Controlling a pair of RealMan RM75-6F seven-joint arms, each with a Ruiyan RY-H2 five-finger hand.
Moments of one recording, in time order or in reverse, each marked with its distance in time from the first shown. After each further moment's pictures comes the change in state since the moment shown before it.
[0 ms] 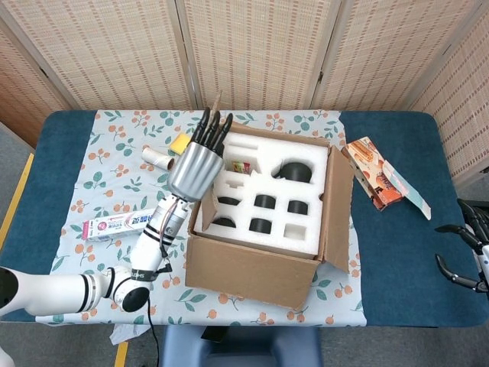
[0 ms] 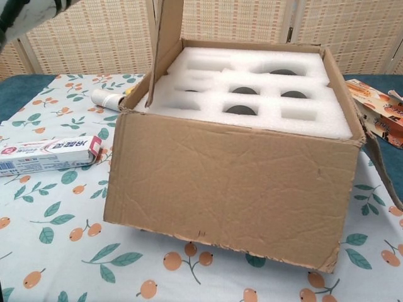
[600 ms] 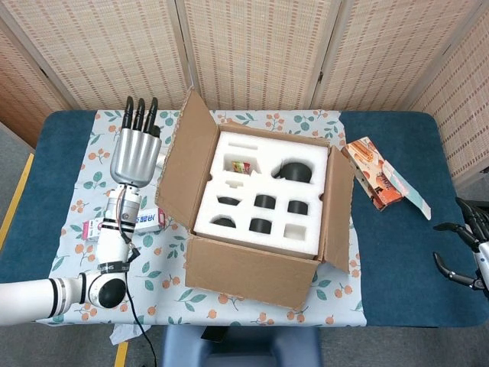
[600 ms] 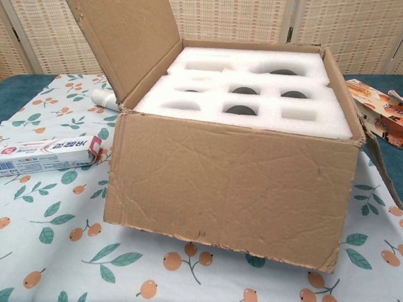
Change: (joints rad) left arm 0.128 0.117 -0.056 -0.073 -0.199 0.053 -0.006; right arm 0.009 -0.006 0.004 -0.013 0.018 -0.021 -0.033
